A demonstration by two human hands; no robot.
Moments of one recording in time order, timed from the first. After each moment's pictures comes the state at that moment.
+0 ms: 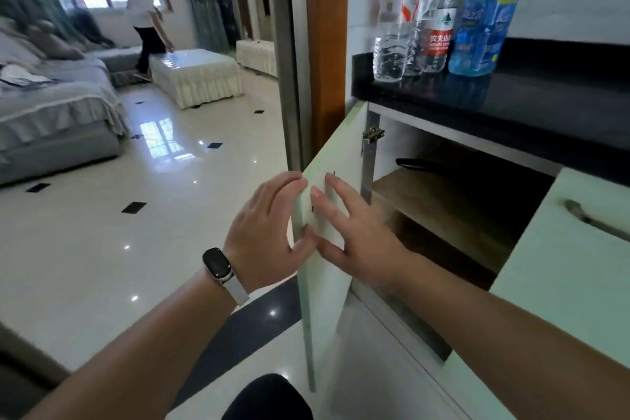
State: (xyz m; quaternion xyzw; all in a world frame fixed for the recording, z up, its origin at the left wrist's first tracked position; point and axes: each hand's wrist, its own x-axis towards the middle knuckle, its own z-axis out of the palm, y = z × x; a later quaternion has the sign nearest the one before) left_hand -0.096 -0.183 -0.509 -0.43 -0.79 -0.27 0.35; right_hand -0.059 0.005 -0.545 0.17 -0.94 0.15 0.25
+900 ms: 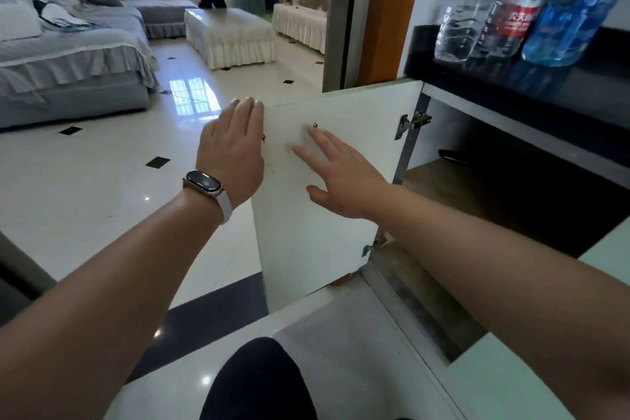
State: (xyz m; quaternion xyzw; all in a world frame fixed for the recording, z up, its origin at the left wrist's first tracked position) left_hand -0.196 -0.242 -0.498 -0.21 -0.91 -0.02 0.35; right_hand -0.158 -0.033 -0.514 0.20 -0.97 0.01 0.12
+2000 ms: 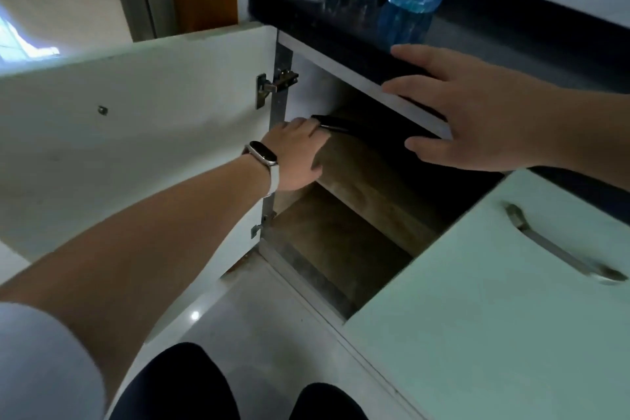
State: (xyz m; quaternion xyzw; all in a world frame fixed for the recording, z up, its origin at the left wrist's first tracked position) left_hand -0.246 0.067 -0.562 -0.53 -0.84 -0.05 0.11; right_hand -0.048 0.203 -0.383 0.02 -0.99 -0.13 0.01
